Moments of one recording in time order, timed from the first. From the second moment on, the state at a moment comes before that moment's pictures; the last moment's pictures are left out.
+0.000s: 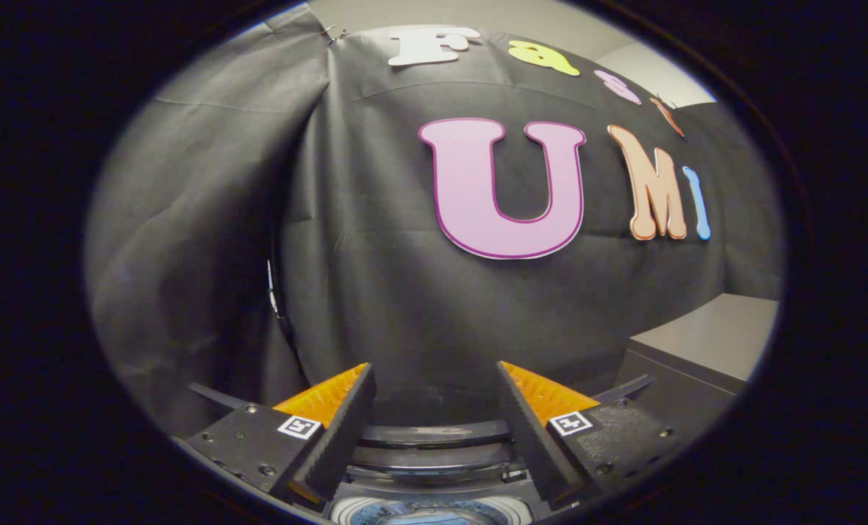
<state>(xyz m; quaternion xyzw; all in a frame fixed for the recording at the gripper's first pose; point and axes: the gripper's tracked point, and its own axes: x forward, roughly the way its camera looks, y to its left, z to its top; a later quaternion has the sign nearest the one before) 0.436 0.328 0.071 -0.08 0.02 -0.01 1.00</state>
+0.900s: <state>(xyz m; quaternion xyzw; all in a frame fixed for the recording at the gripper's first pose) 0.411 0.324 0.065 -0.08 0.00 0.00 1.00</state>
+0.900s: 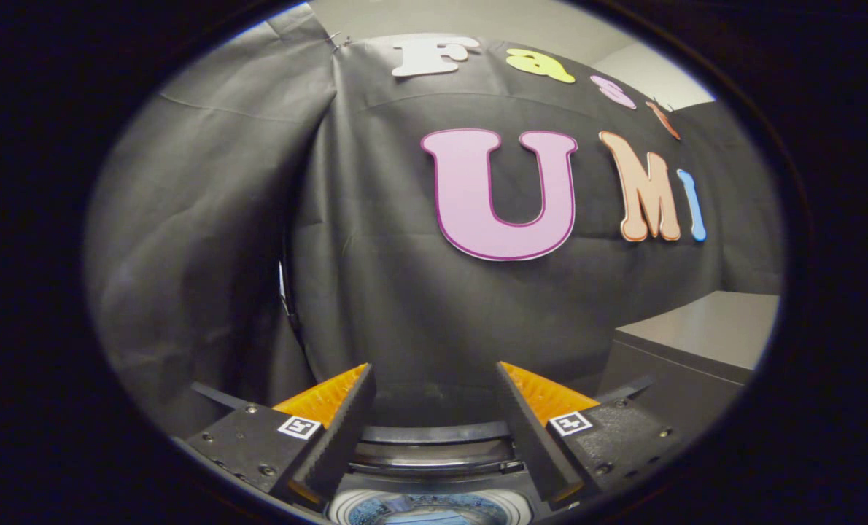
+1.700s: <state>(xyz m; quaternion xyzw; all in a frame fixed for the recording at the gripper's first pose) 0.400 0.325 0.062 -0.08 -0.03 0.02 1.00</state>
